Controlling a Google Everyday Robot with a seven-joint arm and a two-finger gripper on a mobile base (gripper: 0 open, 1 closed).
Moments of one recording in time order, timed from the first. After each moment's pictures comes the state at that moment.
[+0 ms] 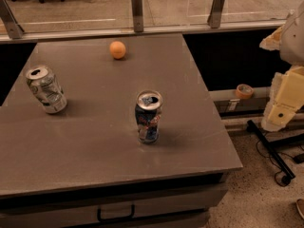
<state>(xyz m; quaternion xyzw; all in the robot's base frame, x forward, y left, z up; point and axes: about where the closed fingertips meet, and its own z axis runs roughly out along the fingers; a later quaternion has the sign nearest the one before) 0.438 -0.216 0.978 -0.60 0.78 -0.04 0.16</state>
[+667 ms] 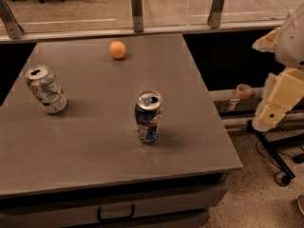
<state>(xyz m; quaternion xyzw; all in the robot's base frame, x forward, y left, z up) 0.442 -0.201 0.973 -0.60 0.77 0.00 0.20</state>
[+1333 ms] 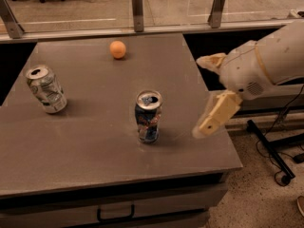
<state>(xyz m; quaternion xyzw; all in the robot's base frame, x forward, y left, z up) 0.469 -0.104 0.922 -0.62 0.69 0.15 0.34</state>
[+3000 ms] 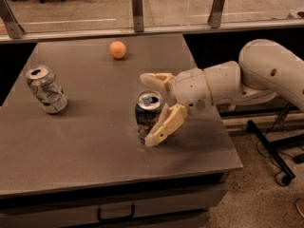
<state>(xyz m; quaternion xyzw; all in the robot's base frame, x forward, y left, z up) 0.463 0.019 0.896 -0.60 0.55 0.41 0.42</state>
